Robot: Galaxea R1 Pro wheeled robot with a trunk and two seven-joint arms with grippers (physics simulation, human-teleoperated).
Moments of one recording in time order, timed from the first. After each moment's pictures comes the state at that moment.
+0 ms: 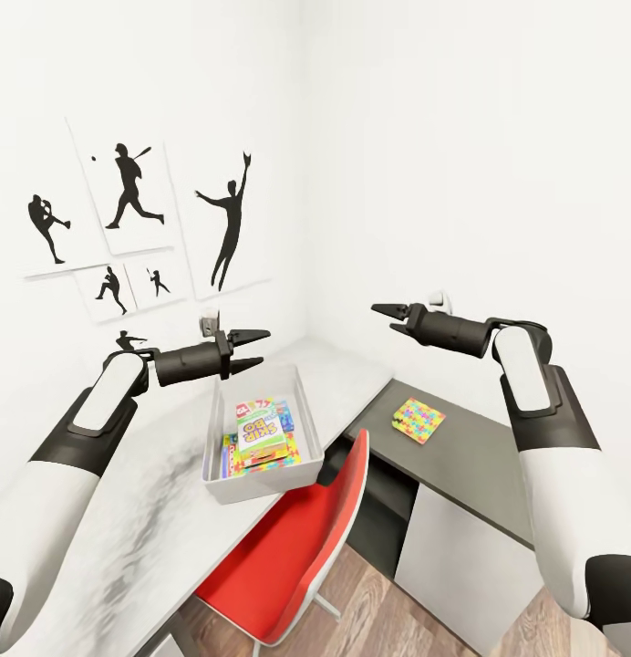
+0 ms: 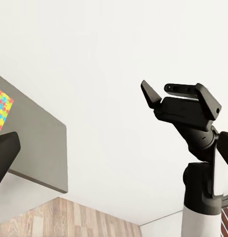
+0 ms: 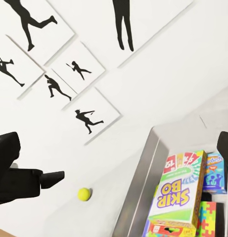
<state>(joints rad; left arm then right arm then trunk) -0.95 0.24 -0.20 -1.12 1.37 1.05 -0.26 -1.00 -0.13 -0.02 -1.24 -0.85 1.04 0.30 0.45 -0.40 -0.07</state>
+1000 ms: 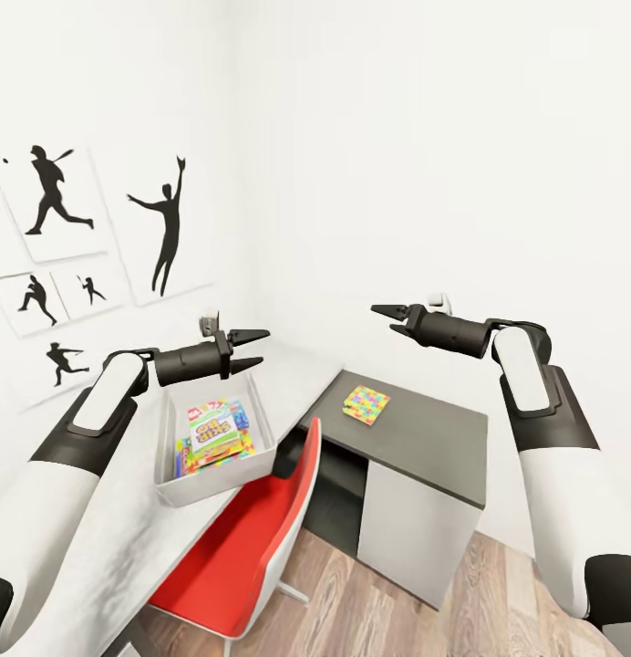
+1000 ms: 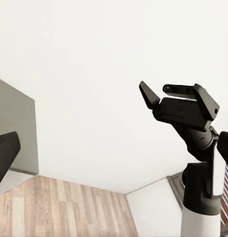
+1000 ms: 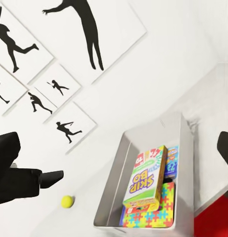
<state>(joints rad) -0.95 0.24 -0.20 -1.12 1.37 1.05 -0.26 -1.00 -0.13 -0.02 -1.23 -0.84 1.04 0.30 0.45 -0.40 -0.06</state>
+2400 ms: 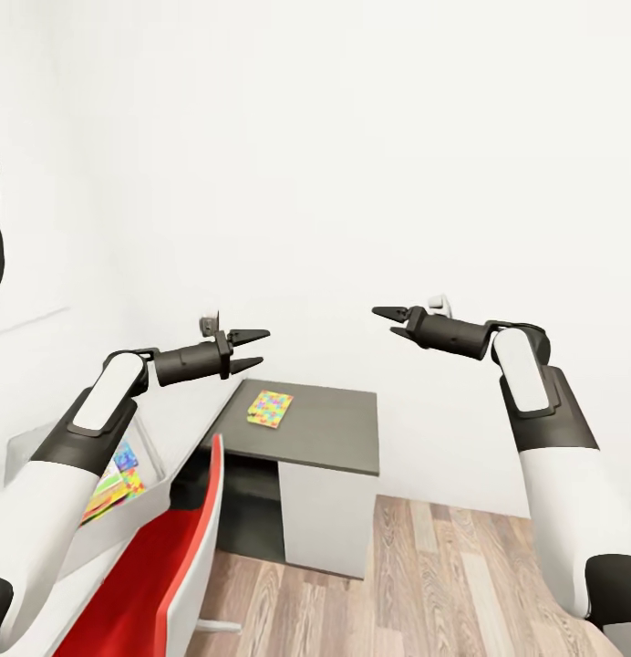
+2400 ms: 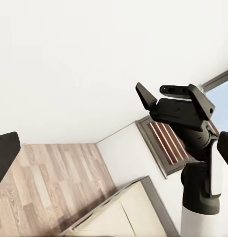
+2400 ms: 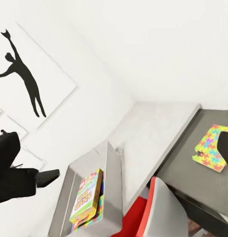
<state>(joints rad) -0.95 0.24 -0.20 -1.12 1.37 1.05 -0.26 -1.00 -0.14 -0.03 -1.21 -0.84 1.04 0.30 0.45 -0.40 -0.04</state>
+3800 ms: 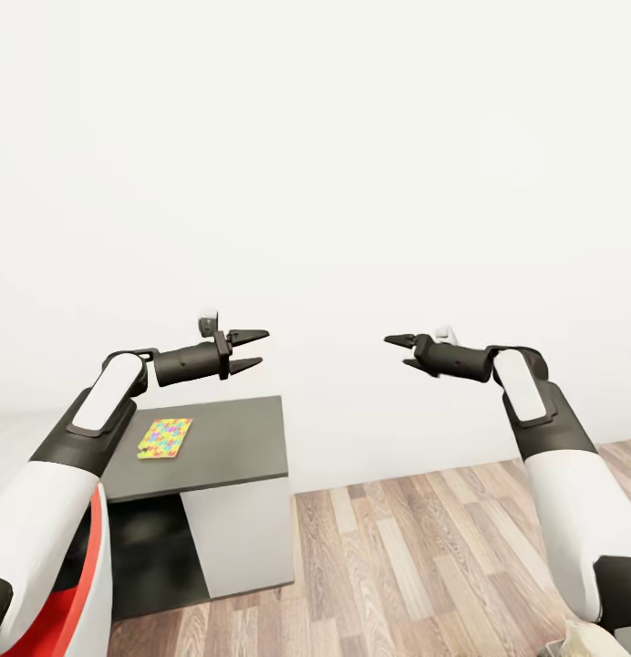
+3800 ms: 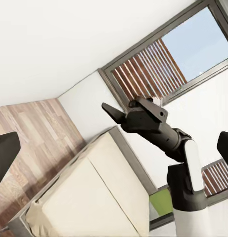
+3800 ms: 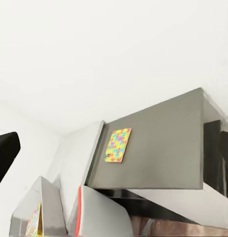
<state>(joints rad) -0.95 0.25 -0.20 -1.12 1.37 1.05 -0.26 -0.99 -0.17 -0.05 -1.02 -0.83 1.04 0.27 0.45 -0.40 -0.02</state>
